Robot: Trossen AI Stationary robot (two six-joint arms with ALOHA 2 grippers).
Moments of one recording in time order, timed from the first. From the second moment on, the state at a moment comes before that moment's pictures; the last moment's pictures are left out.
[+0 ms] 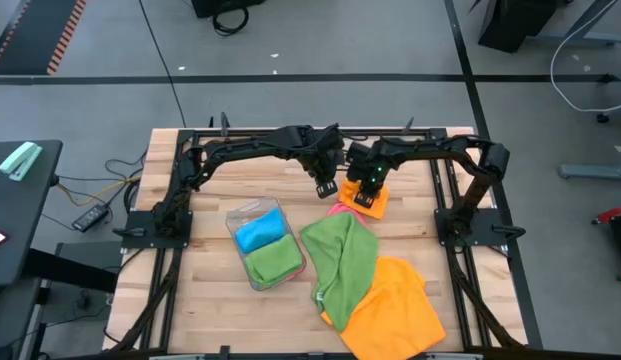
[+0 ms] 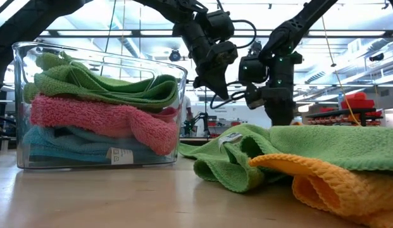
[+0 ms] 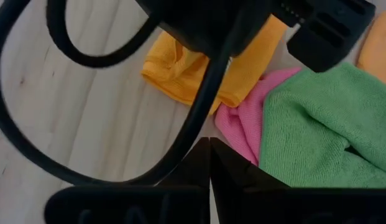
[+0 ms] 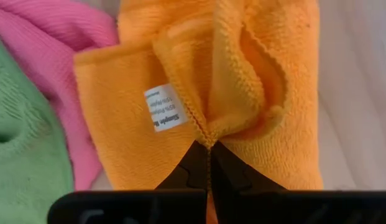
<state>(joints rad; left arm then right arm) 0.30 2.14 1.94 -0.86 0.16 -0.02 -0.46 1.71 1.03 -0.78 -0.19 0.04</state>
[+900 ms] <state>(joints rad) 0.30 2.14 1.94 -0.89 0.16 0.00 -0.41 1.70 1.12 -0.87 -0.27 0.08</state>
